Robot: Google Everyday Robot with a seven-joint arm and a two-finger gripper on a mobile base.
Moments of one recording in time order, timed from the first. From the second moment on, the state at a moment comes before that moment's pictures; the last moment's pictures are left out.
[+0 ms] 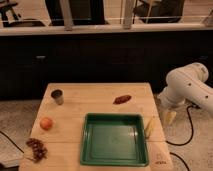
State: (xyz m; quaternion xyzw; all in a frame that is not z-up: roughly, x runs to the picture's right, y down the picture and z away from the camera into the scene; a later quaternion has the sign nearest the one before) arm 0.292 0.110 0.681 -0.28 0.02 0.03 0.96
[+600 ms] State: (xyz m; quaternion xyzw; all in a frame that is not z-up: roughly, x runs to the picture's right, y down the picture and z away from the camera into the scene) arm 0.265 0.098 0.708 -0.27 0.01 0.01 0.96
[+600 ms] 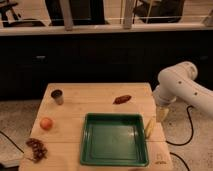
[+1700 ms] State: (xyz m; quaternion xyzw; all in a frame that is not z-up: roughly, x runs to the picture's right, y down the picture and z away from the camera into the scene) arm 0.236 0.083 0.747 -0.26 -0.02 0.01 0.97
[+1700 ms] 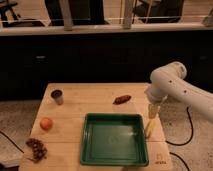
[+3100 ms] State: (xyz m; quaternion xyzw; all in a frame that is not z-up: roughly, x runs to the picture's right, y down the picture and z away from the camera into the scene) arm 0.209 0.069 0.791 -0.25 -0.04 0.02 0.97
